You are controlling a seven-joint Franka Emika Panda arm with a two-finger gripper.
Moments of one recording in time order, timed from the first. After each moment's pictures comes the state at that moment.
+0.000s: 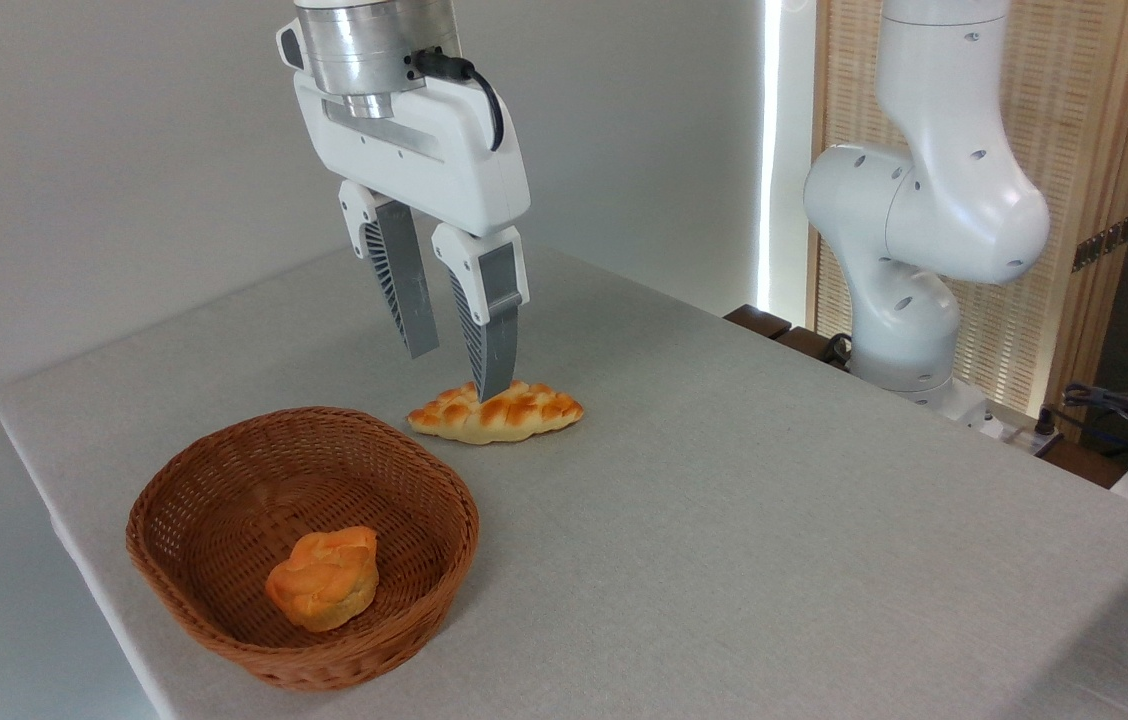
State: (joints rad) arm 0.01 -0.04 -0.04 -1.65 0.00 1.63 0.74
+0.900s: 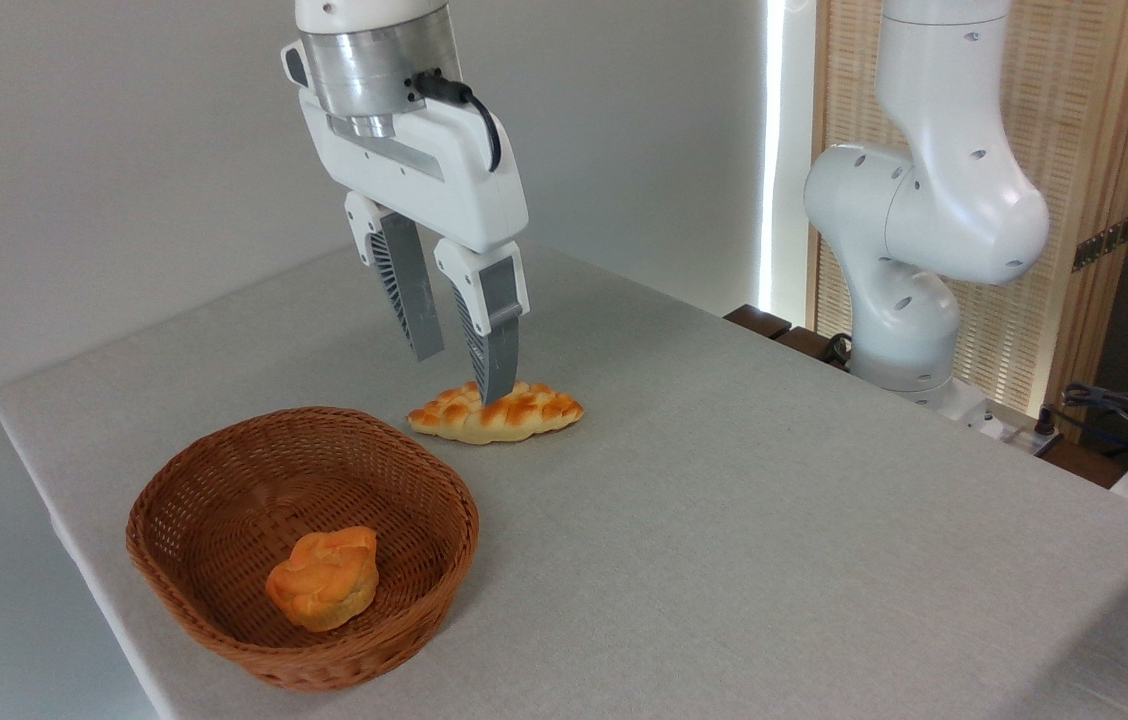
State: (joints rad) arm 0.00 -0.05 -0.05 -1.70 -0.03 1.64 0.74
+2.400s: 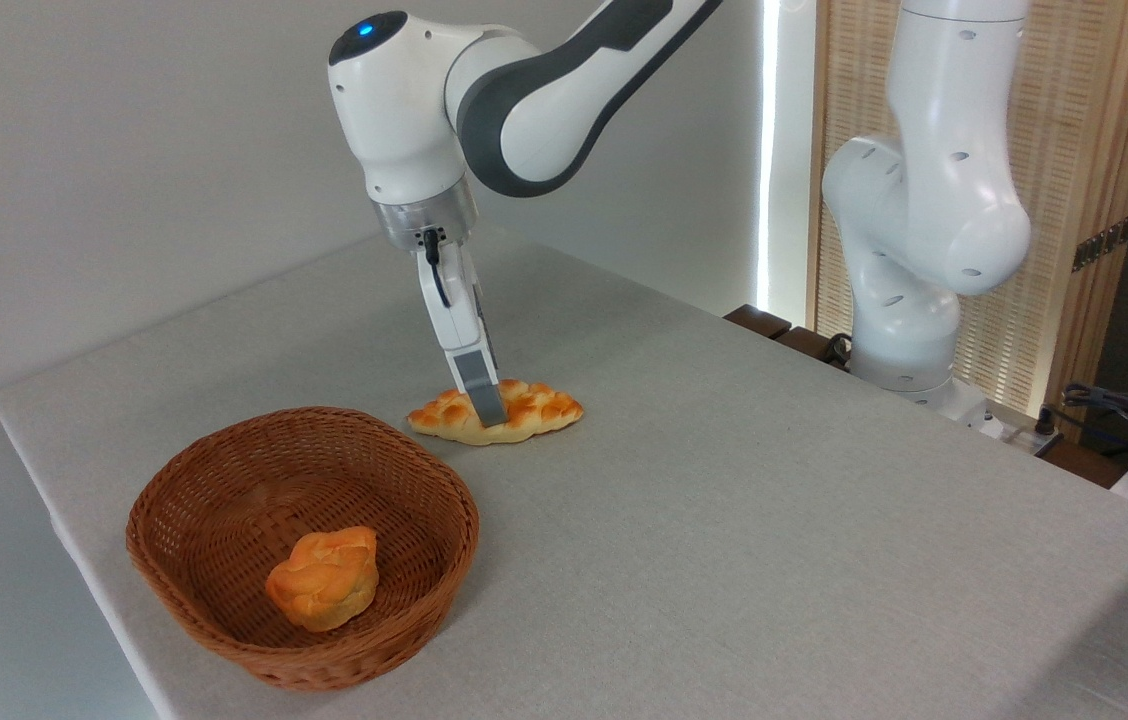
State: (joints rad) arm -0.36 -0.13 -0.06 -2.22 -0.11 1.99 0.94
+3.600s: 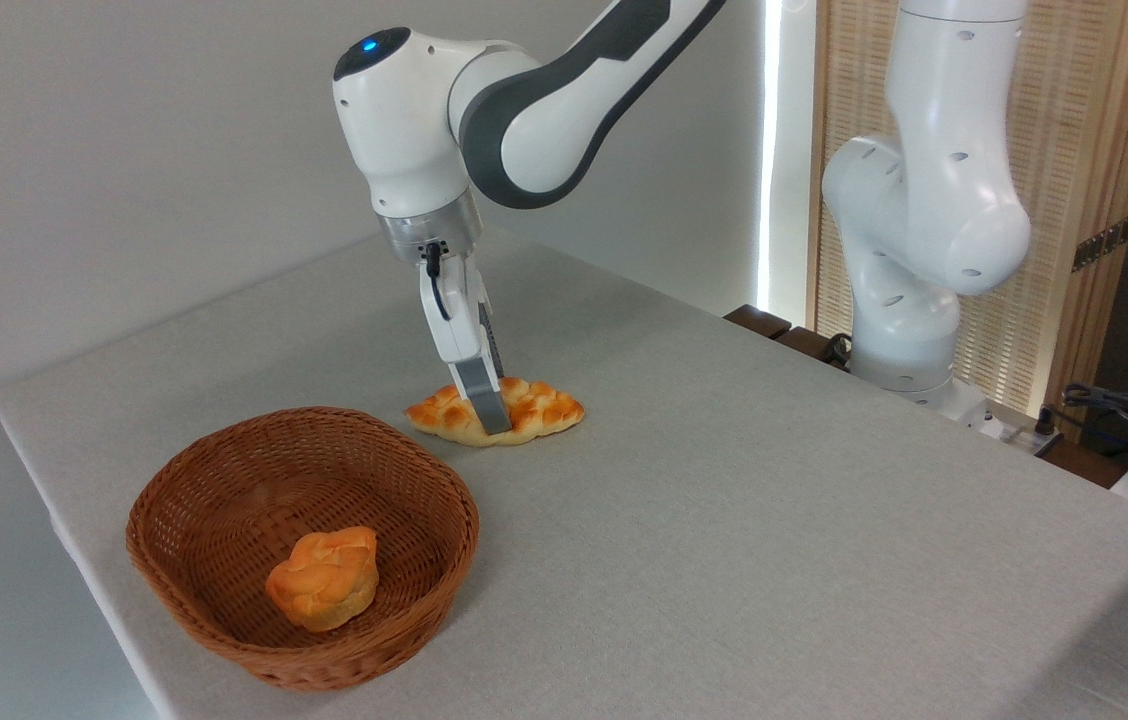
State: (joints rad) arm -0.36 -0.12 -0.05 -2.25 -0.07 2.02 0.98
